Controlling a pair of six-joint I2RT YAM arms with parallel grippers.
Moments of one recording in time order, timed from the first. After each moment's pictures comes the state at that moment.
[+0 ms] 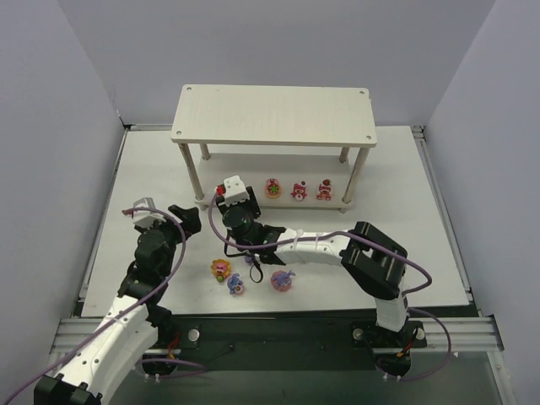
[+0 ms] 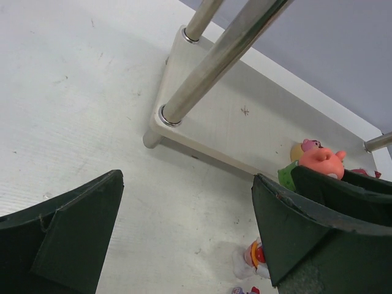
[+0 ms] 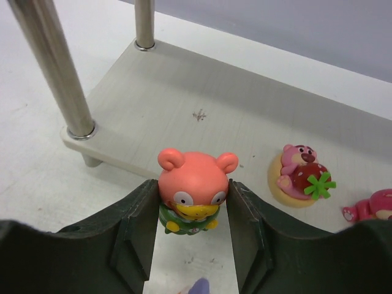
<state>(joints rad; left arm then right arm) -0.33 0.59 0.28 0.15 -0.34 -0.62 1.13 1.90 1.22 0.41 0.87 0.06</state>
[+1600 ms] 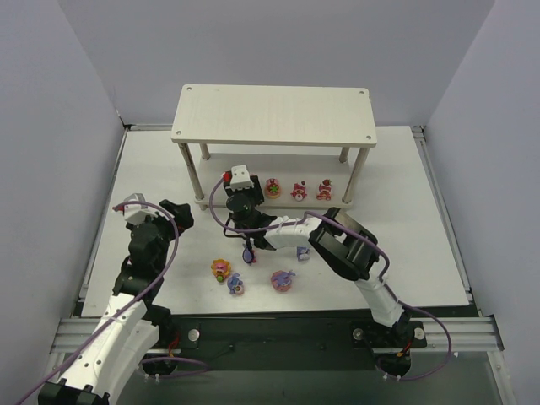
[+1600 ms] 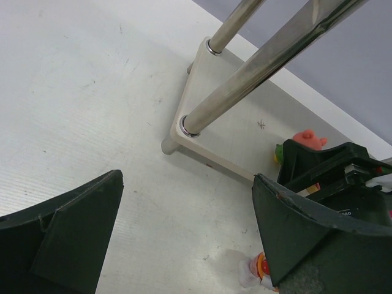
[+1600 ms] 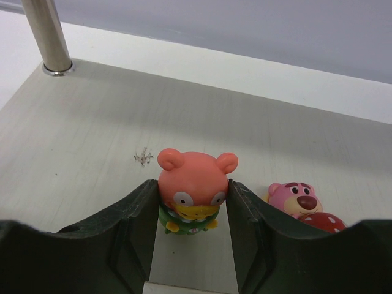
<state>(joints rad) -0.23 0.60 0.36 0.03 -0.31 -0.64 0.99 2.18 1.35 0.68 0.94 -0.05</state>
